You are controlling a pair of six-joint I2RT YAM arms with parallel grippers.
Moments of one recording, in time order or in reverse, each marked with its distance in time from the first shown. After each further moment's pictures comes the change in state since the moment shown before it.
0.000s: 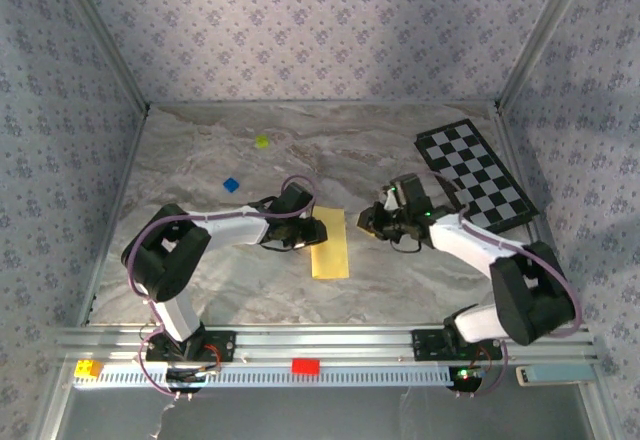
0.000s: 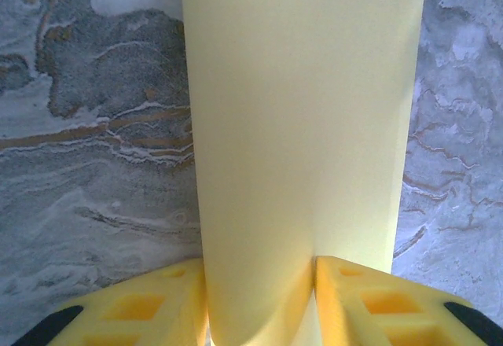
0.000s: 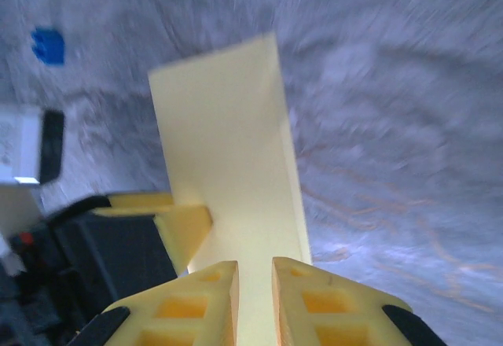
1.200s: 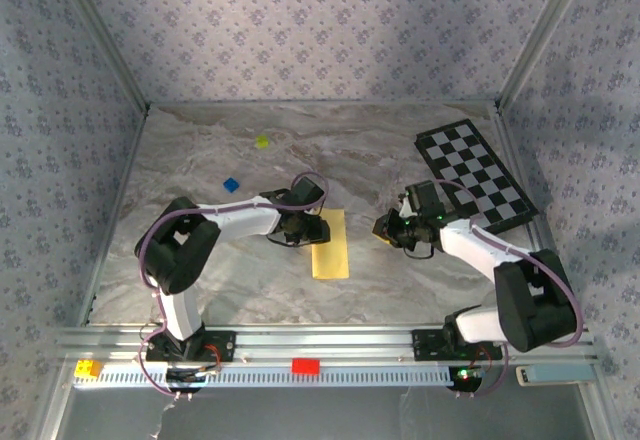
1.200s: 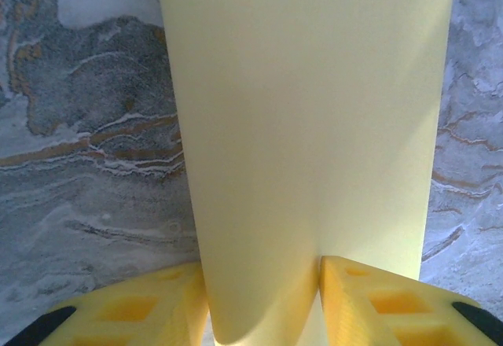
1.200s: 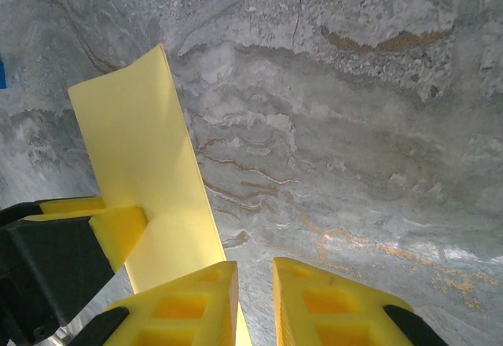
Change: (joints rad) left arm -0.023 0.083 0.154 -0.204 -0.048 0.087; right arm -0.077 -0.018 -0.064 -0.075 -0.007 -0.052
